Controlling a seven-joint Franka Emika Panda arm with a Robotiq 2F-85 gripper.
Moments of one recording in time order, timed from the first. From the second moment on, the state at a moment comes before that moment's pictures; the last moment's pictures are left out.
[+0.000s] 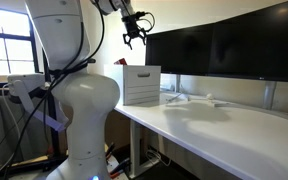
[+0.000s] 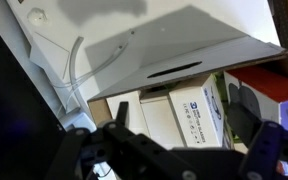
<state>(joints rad) 0.42 -0.26 0.38 -1.73 -0.24 1.65 -0.43</state>
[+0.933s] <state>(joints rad) 0.46 0.23 0.44 -1.39 -0.24 1.72 -0.67</state>
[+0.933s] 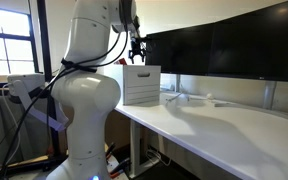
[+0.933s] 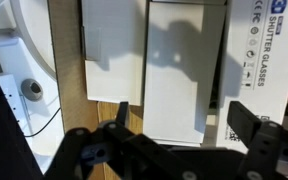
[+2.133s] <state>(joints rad) 0.50 0.36 0.46 -1.20 -0.18 1.44 -0.72</state>
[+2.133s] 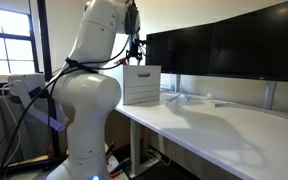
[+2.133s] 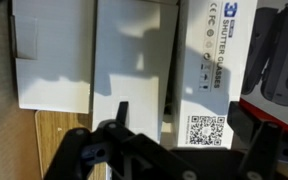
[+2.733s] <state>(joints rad) 0.49 0.35 0.46 -1.23 -0.05 1.36 -0.72</state>
